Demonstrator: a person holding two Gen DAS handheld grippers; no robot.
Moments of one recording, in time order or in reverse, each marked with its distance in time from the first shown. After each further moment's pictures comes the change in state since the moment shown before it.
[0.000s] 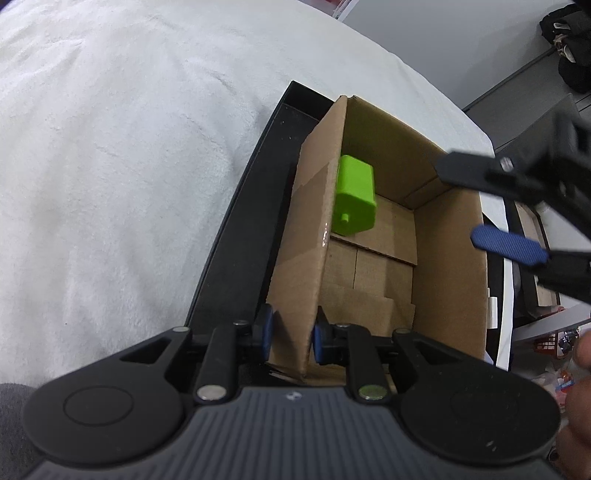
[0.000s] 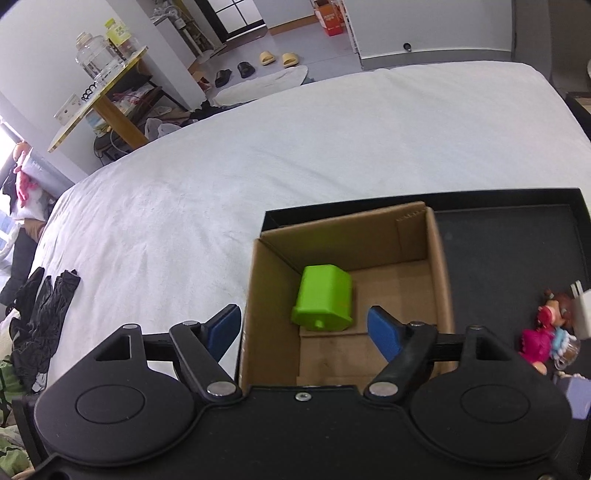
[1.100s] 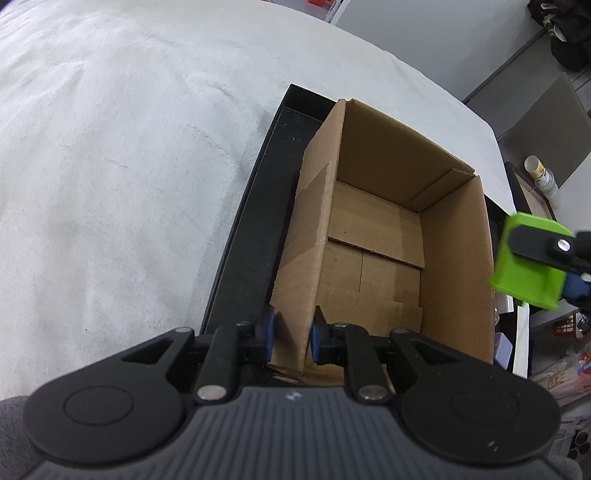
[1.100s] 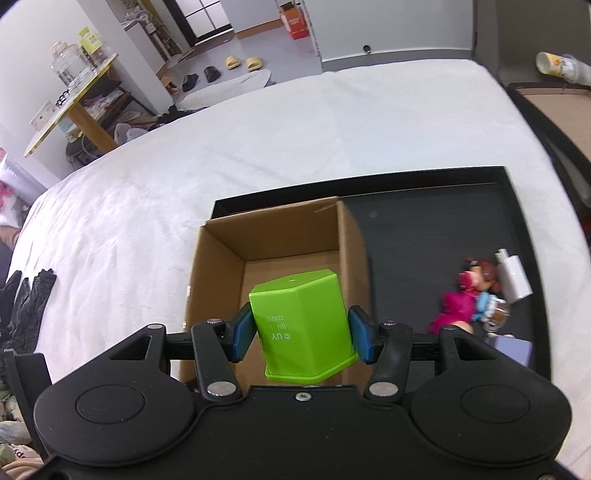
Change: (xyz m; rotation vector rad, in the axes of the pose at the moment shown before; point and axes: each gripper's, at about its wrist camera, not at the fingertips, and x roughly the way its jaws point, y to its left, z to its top) left arm -0.006 -0.005 -0.013 0.065 -0.031 0.050; right arm -0.042 -0.030 -0.026 0.026 -0.004 -0.092
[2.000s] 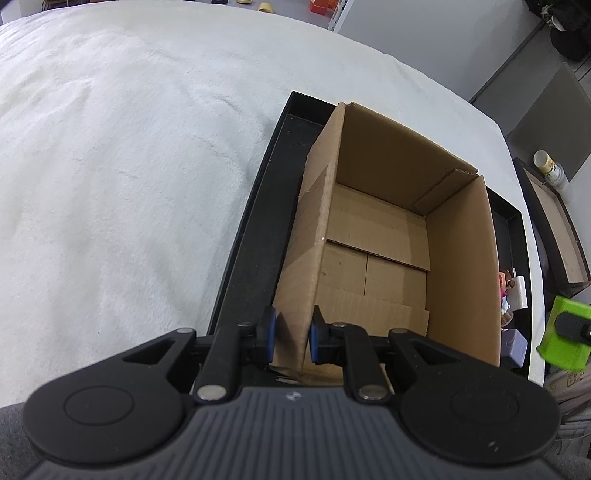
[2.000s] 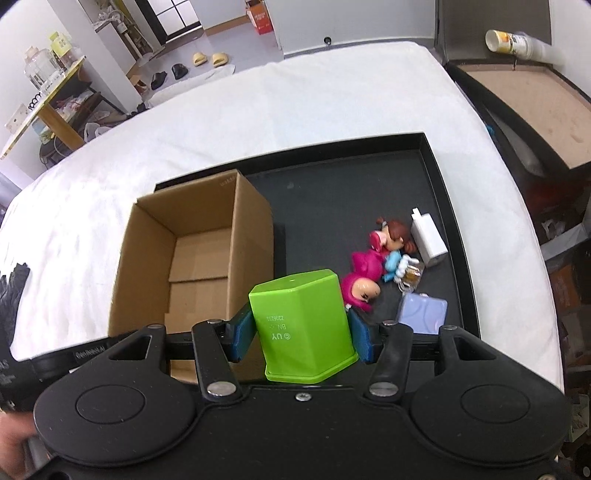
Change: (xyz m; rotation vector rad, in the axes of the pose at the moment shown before) left arm -0.003 -0.010 -0.007 0.040 -0.038 0.065; right arm -0.038 -0.071 -0.035 0.040 0.011 -0.076
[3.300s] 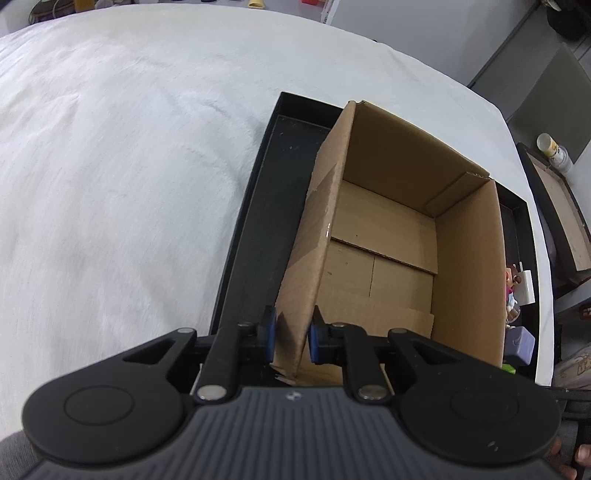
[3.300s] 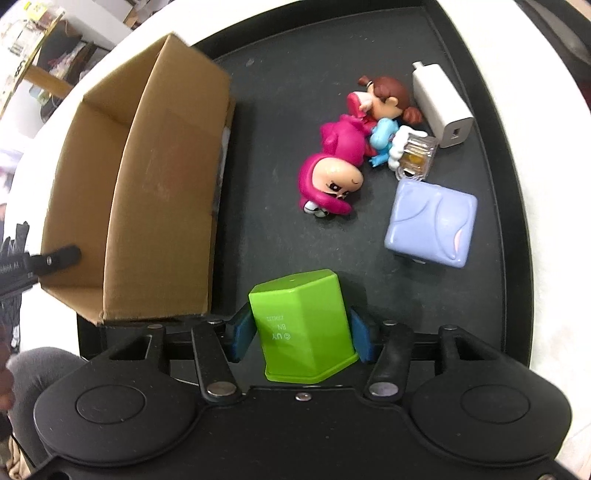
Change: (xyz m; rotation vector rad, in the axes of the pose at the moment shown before) left arm 0.005 -0.010 0.014 0.048 0.034 0.029; right arm 0.093 -0.060 -0.050 0.057 0.278 0.123
